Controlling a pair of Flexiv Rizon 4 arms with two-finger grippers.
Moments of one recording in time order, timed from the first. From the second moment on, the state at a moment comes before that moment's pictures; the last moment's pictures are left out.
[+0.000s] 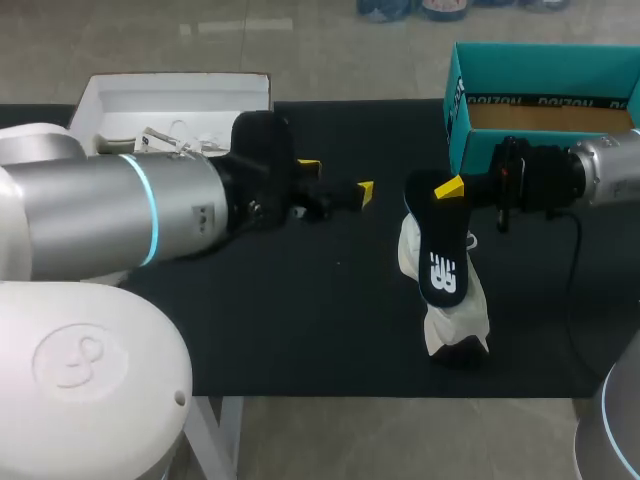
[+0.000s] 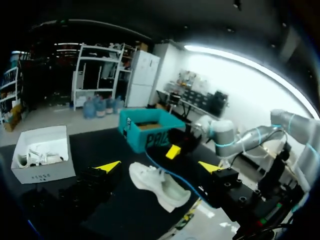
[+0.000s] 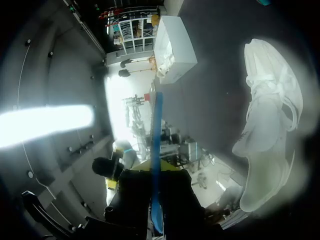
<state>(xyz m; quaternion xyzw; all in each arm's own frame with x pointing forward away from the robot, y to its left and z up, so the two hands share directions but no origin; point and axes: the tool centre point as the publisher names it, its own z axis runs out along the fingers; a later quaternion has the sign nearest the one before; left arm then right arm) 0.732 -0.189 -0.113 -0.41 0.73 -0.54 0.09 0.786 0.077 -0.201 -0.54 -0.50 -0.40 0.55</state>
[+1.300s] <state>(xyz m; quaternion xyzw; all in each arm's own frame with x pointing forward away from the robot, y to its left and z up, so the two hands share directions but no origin) 0.803 -0.195 -0.114 -0.59 0.69 -0.41 -0.12 0.786 0.077 -0.200 -0.54 -0.50 -0.40 0.54</state>
